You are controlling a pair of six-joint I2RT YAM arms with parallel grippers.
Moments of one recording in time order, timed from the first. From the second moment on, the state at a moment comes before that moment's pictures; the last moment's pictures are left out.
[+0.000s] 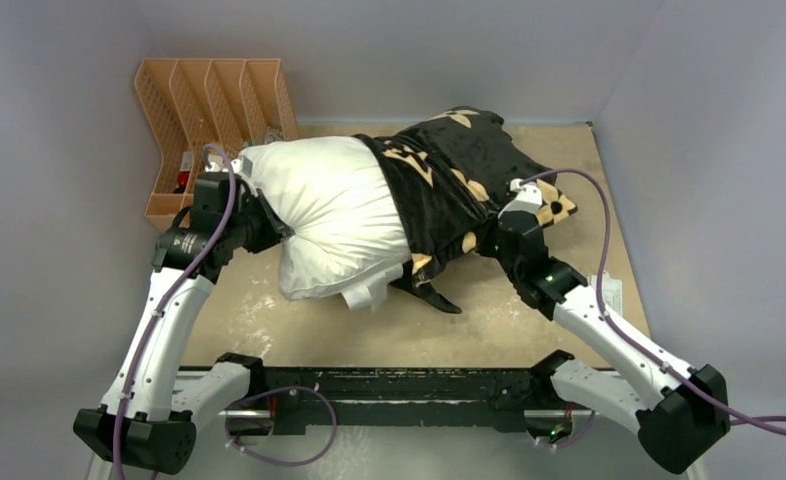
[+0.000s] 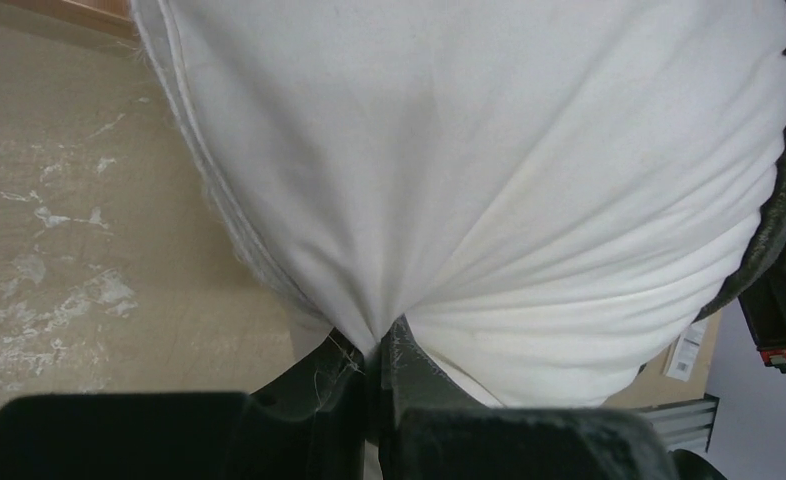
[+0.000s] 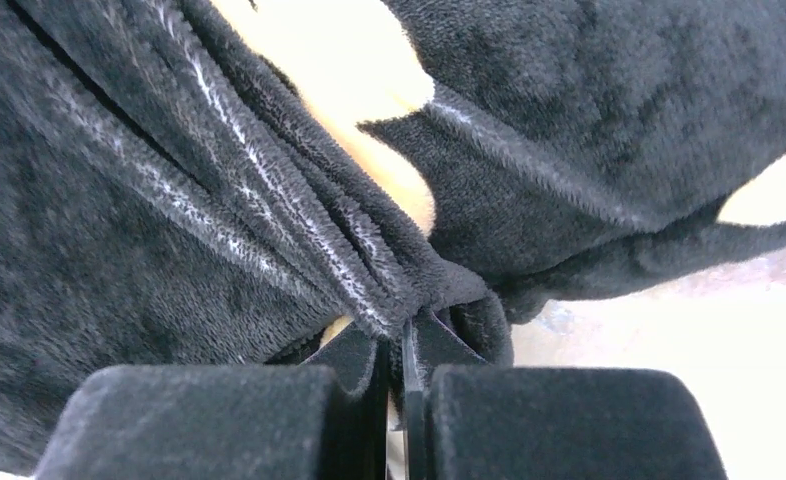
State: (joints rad) left arm -0.17 0.99 1.15 -0.89 0.11 -0.59; right arm 0.54 0.97 0.71 -0.20 0.38 0.55
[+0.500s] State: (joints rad) left arm -0.16 0.95 1.13 -0.95 -0.11 -0.59; right arm 0.50 0.88 0.86 -0.40 0.23 0.35
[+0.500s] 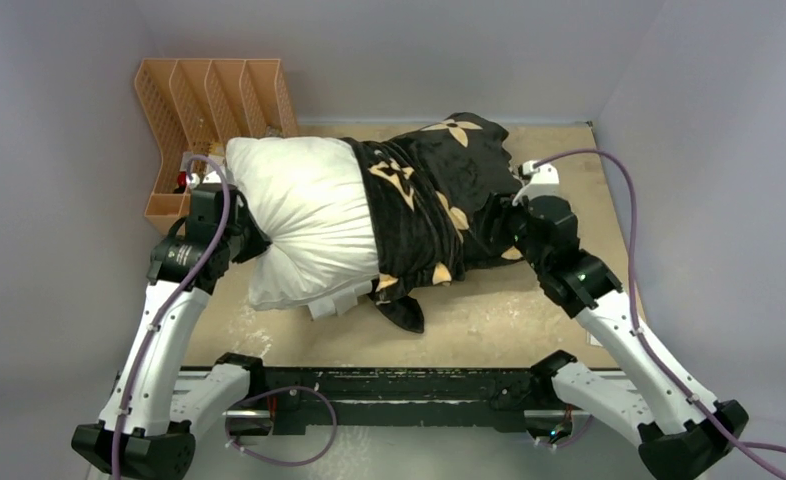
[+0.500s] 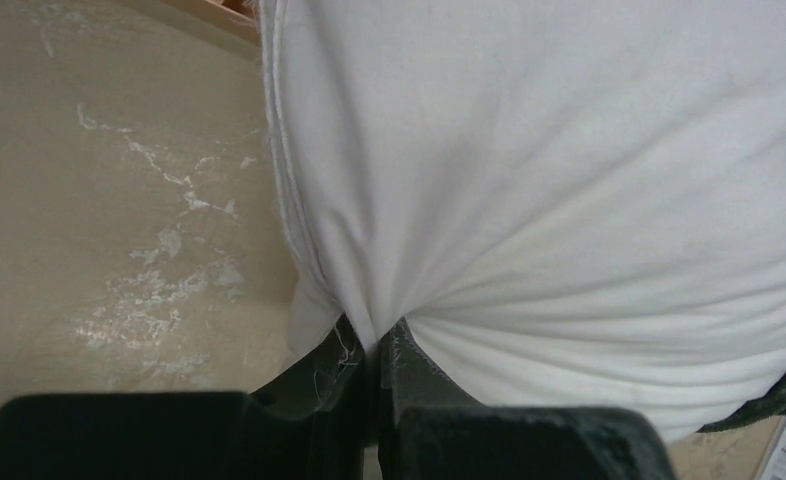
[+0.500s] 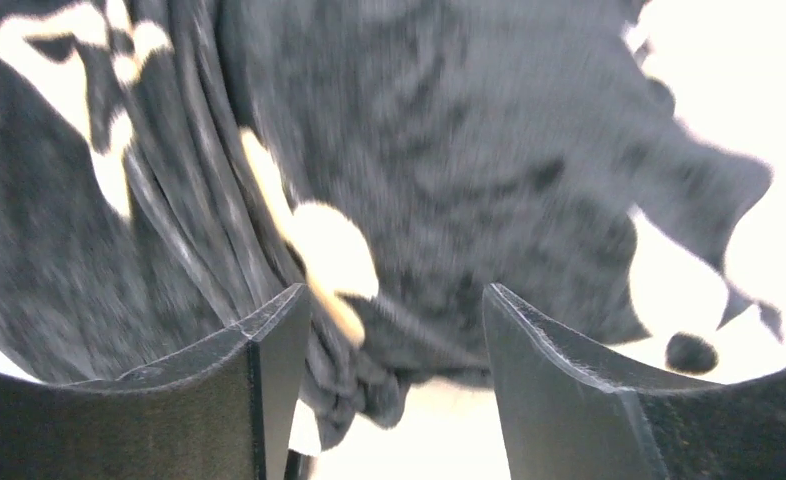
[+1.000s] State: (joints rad) left arm -0.16 0.83 1.01 -0.93 -0.11 -0.63; right arm 0.45 1.38 1.11 -0.44 0.15 0.27
